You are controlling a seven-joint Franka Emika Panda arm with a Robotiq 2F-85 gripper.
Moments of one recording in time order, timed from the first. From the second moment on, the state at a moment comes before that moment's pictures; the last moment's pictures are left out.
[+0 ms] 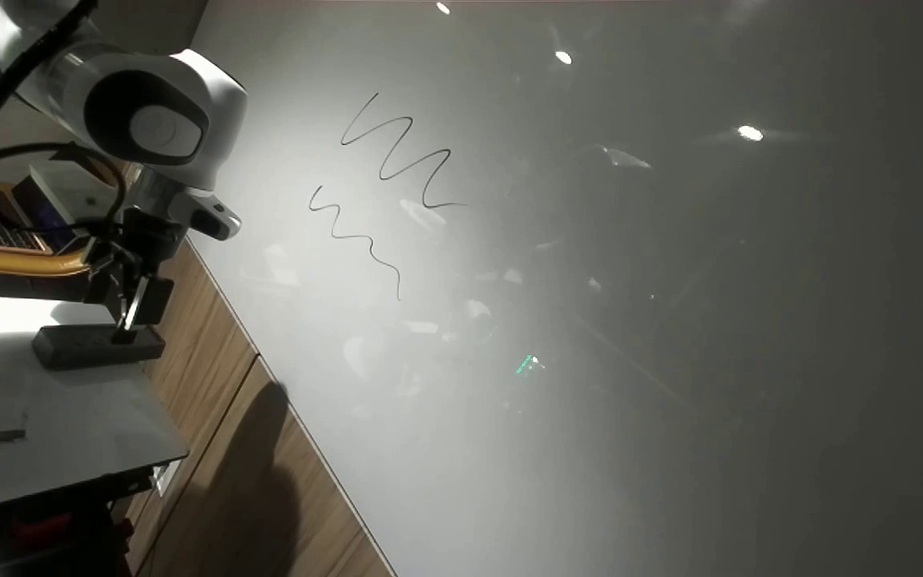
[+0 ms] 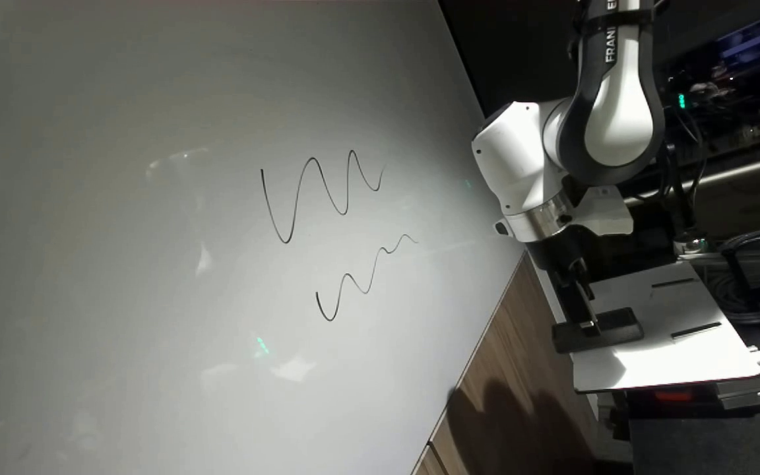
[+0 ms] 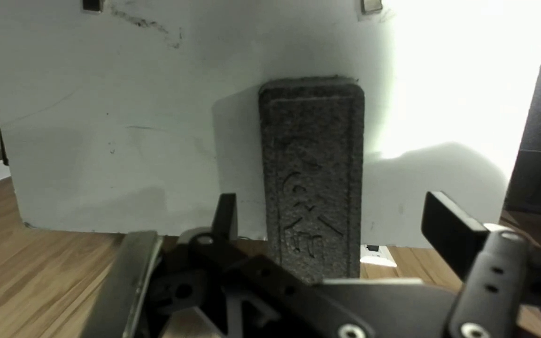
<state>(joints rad) 0.07 -0.01 0.16 -2.78 -0.17 2.69 0.26</state>
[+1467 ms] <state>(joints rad) 0.10 0.05 0.12 -2.78 -0.19 2.71 0.23</state>
